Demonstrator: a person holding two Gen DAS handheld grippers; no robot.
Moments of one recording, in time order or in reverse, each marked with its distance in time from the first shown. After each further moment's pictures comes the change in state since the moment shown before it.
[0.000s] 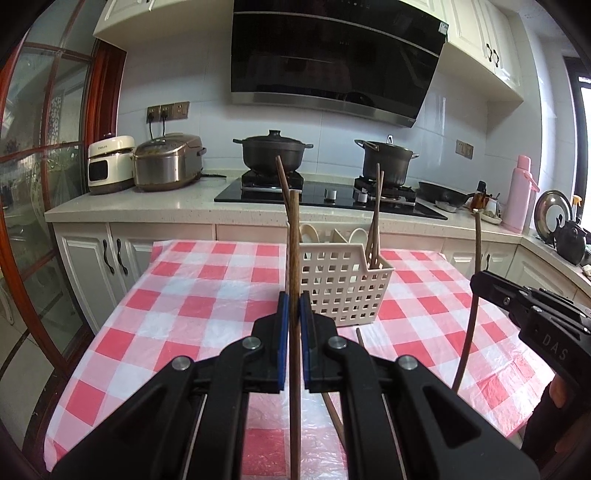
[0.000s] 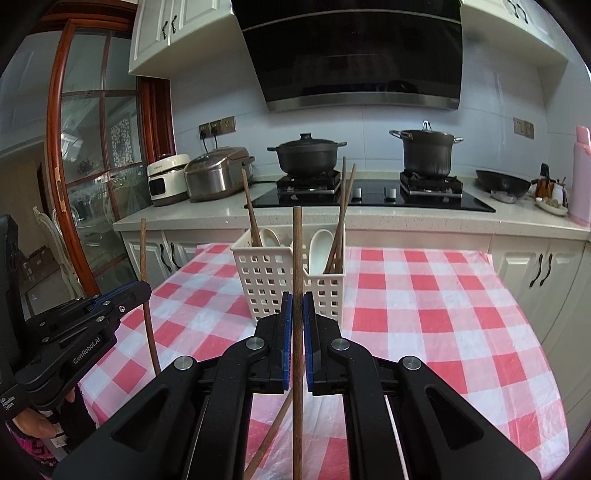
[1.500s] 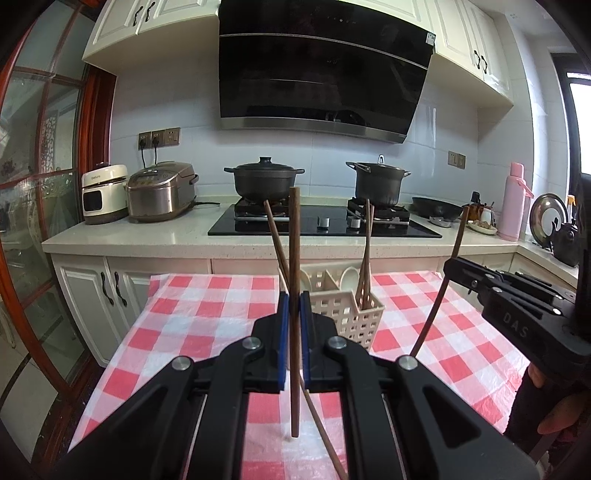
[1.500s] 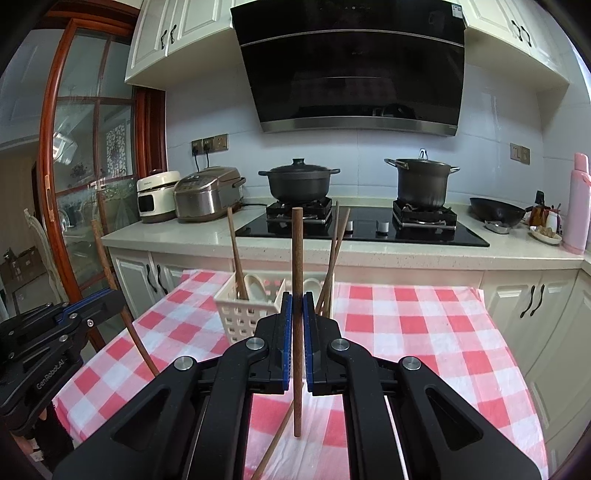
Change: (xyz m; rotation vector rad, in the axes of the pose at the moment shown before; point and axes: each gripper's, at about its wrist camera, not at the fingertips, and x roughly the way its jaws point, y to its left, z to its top) left arm -0.001 -0.009 0.043 0.046 -0.065 -0.014; right arm 0.022 -0.005 0.052 -0.025 -0.065 -0.045
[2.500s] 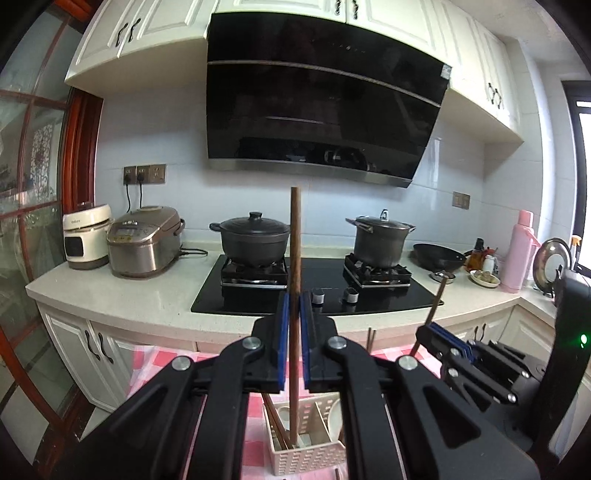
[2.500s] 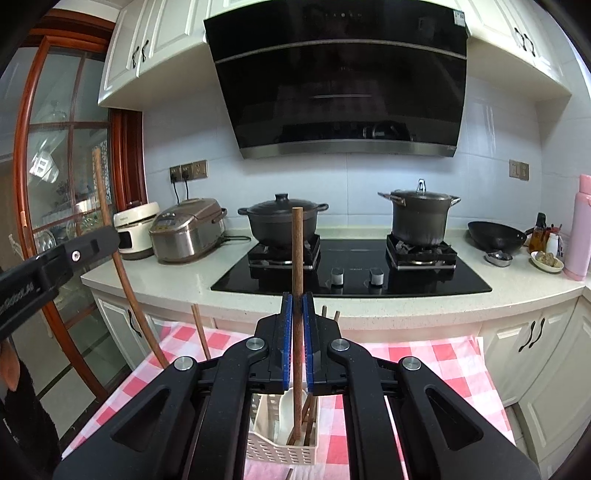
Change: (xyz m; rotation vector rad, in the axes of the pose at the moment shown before) left arm 0.072 -0.009 0.175 -0.037 -0.066 -0.019; right arm 0.077 -0.019 0.107 0.030 -0.013 -0.047
